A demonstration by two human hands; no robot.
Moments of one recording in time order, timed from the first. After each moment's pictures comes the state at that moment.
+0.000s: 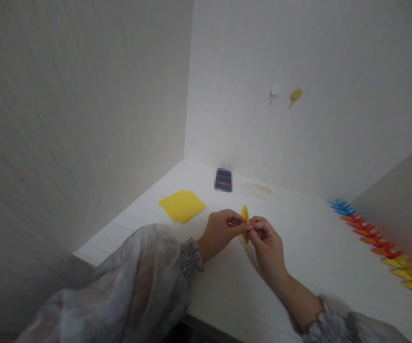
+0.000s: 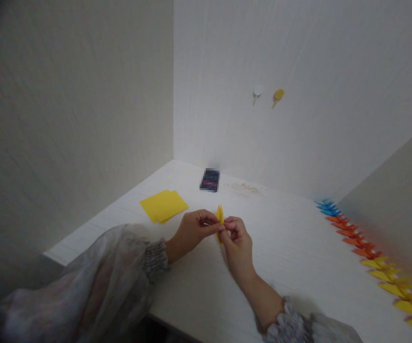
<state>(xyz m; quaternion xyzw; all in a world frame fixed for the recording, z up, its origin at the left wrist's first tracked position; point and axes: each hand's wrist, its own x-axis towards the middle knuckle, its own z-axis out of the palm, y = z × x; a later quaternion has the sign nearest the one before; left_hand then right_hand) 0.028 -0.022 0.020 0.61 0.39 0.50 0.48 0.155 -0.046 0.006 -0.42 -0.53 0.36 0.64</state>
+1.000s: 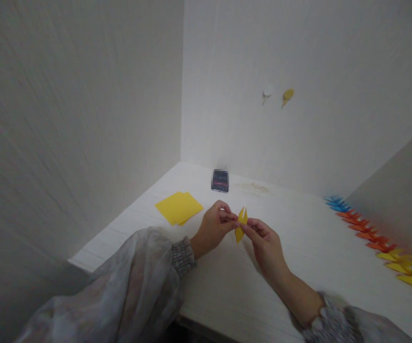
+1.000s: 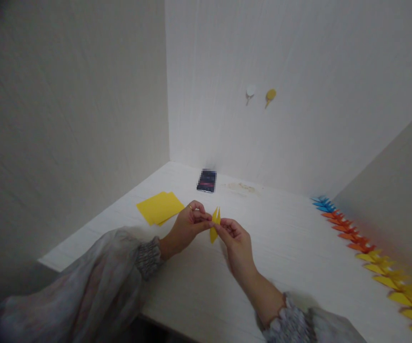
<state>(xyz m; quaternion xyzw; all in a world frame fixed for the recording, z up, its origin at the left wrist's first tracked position) 0.025 -0.020 0.027 0.49 0.28 0.53 0.63 0.156 -0.049 0.014 -0.42 -0.44 0.50 0.62</state>
